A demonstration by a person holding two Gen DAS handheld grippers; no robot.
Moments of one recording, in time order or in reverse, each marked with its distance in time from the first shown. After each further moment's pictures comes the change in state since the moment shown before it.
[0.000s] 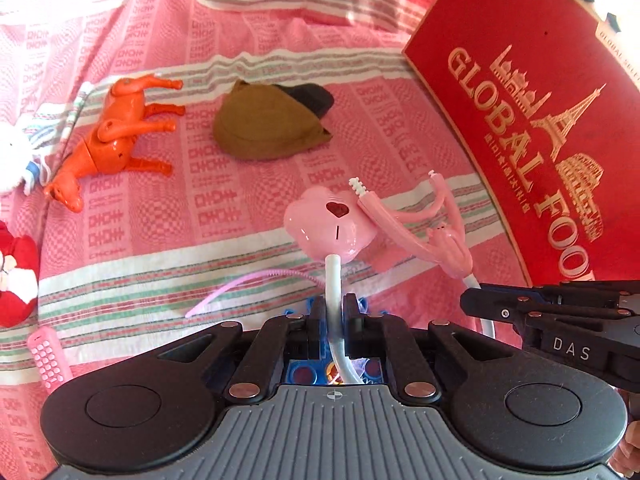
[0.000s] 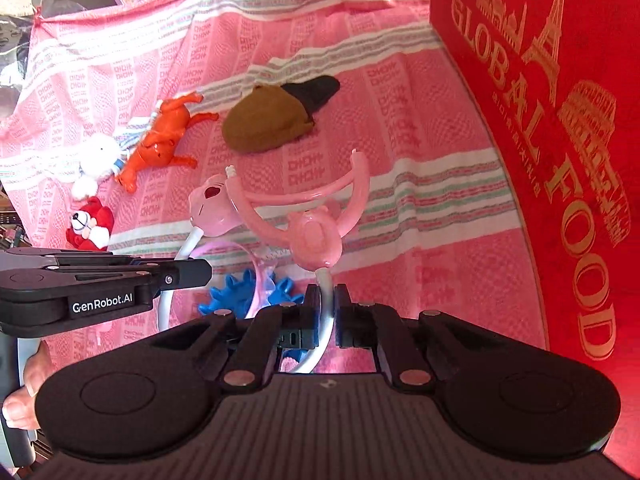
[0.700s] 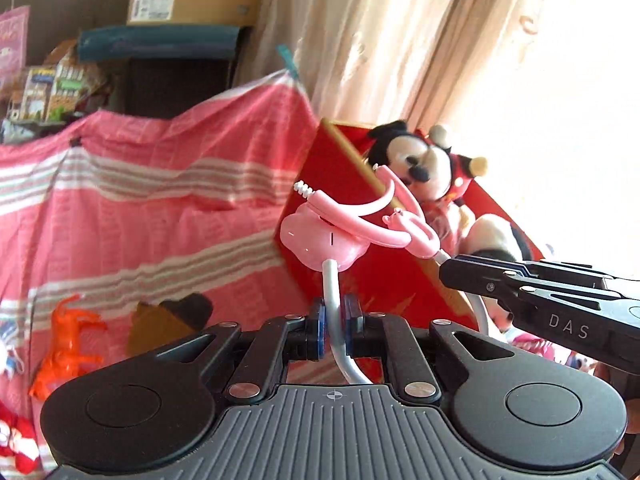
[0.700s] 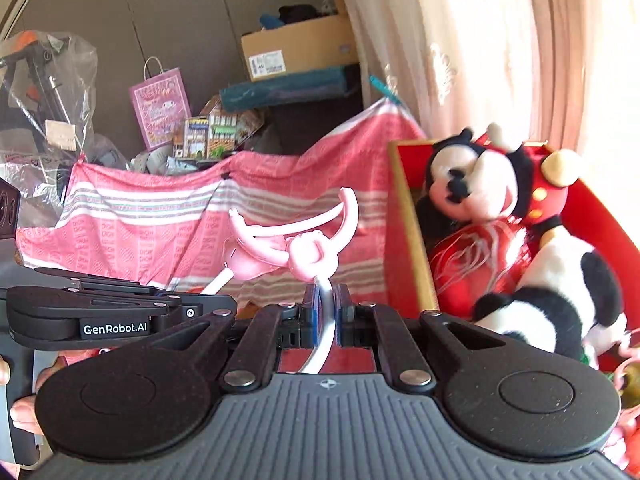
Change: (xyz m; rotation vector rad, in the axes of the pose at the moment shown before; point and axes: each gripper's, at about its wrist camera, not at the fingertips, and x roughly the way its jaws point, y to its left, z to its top) left arm -0.123 -0.122 0.130 0.148 -0.316 -0.181; right arm -0.180 -0.027 0.104 -0.122 -0.436 -0.050
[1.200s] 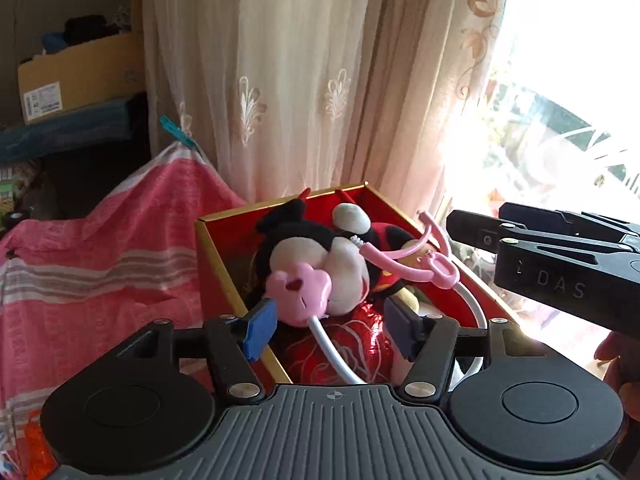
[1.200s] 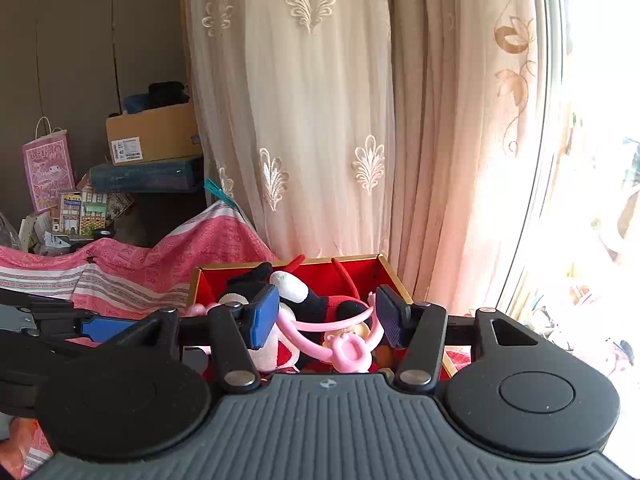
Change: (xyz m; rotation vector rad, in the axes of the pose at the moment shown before) left arm 0.105 -0.127 0.086 0.154 -0.015 0.045; right arm -0.005 -0.122 0.077 0.010 -0.162 -0.295
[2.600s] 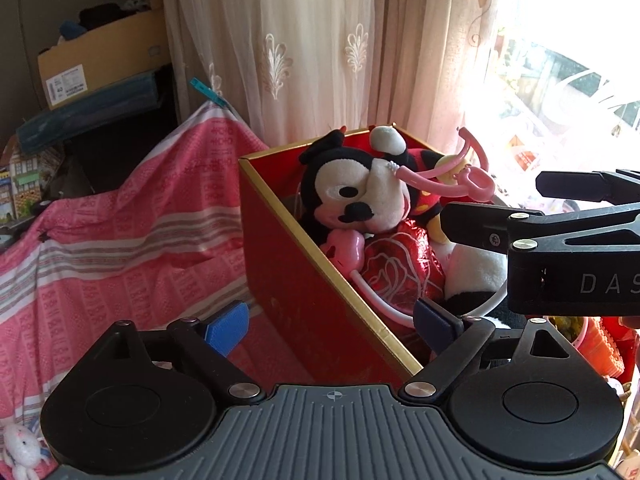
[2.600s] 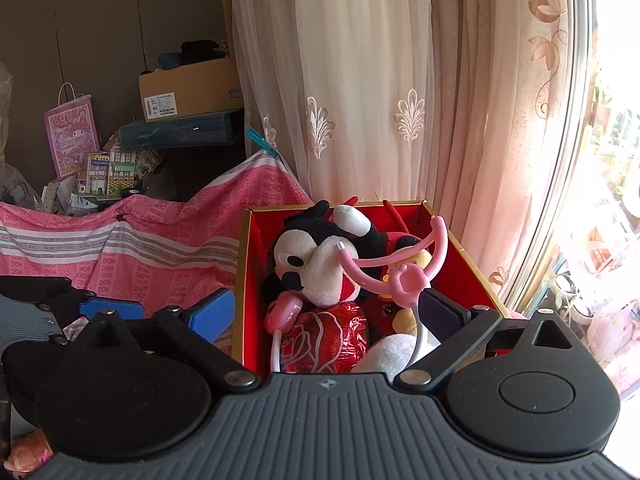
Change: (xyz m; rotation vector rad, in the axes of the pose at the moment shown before) left arm -0.028 0.027 -0.050 0.075 0.083 0.062; right arm -0.023 0.050 -0.030 -0.021 0.103 0.040
